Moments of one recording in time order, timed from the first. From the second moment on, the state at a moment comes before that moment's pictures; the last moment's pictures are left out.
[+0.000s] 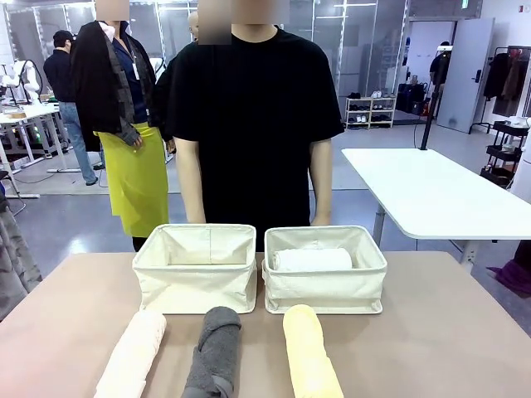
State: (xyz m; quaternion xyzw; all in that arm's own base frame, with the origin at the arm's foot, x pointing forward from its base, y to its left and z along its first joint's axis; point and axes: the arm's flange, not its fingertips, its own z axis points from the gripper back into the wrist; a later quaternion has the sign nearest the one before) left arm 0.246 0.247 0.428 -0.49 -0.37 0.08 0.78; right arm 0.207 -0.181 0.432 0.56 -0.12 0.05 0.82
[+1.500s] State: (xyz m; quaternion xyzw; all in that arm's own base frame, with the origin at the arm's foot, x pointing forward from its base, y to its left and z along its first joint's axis) left arm 0.246 0.247 0.428 -0.49 -0.37 0.08 0.78; right arm 0.208 -0.180 0.433 0.56 -0.13 0.05 0.81
